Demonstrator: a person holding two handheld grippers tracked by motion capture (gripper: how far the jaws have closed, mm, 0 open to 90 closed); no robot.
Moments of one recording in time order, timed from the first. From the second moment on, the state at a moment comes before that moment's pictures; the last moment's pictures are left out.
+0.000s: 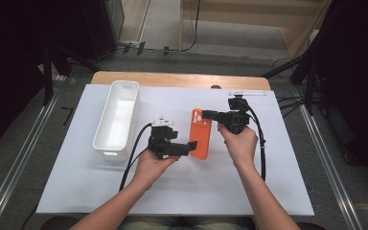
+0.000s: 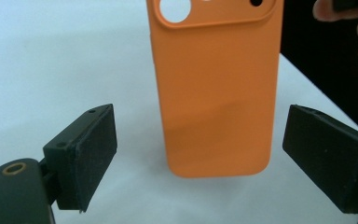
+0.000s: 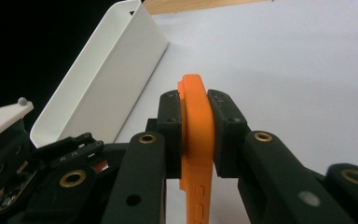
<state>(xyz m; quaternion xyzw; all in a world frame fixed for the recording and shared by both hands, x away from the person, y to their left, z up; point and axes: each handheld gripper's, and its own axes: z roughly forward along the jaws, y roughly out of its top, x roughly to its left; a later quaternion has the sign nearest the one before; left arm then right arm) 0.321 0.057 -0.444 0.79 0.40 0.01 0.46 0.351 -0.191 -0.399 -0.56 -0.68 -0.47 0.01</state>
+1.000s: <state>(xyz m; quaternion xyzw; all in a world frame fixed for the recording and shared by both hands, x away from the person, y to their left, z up) 0.332 0.067 -0.434 0.85 0.34 -0.01 0.41 0.322 -0.199 -0.398 -0.49 -0.72 -0.49 -0.03</state>
